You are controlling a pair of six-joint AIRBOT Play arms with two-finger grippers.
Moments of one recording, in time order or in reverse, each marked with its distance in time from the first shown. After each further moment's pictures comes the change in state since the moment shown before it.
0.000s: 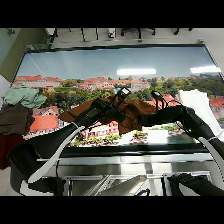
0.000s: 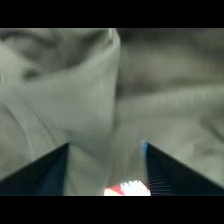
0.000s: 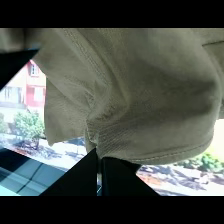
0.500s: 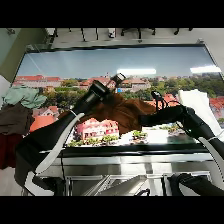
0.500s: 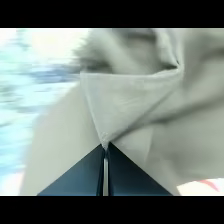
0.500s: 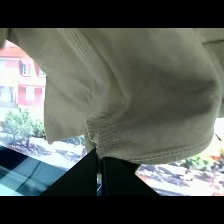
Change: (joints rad) left arm 0.084 -0.063 0.314 0.302 0.342 -0.051; right arm 0.000 0.000 0.000 0.000 -0.013 0.000
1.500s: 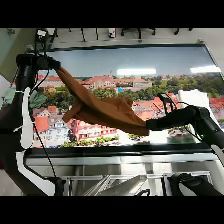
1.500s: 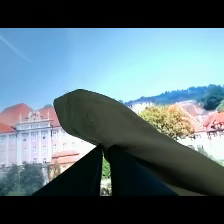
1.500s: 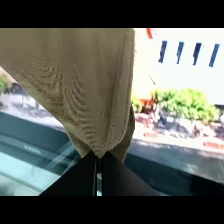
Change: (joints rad) left arm 0.627 -0.094 0.280 -0.115 -0.252 0.128; right arm -0.051 0.140 0.000 -0.118 -0.183 0.030
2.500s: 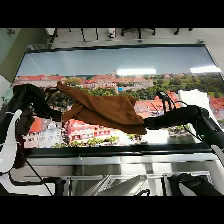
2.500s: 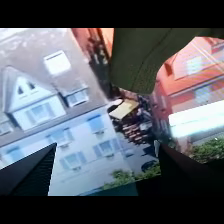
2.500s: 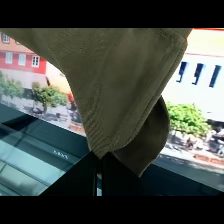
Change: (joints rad) left arm 0.098 0.323 -0.721 -0.203 0.549 0.262; right arm 0.000 0.002 0.000 0.121 0.008 -0.069
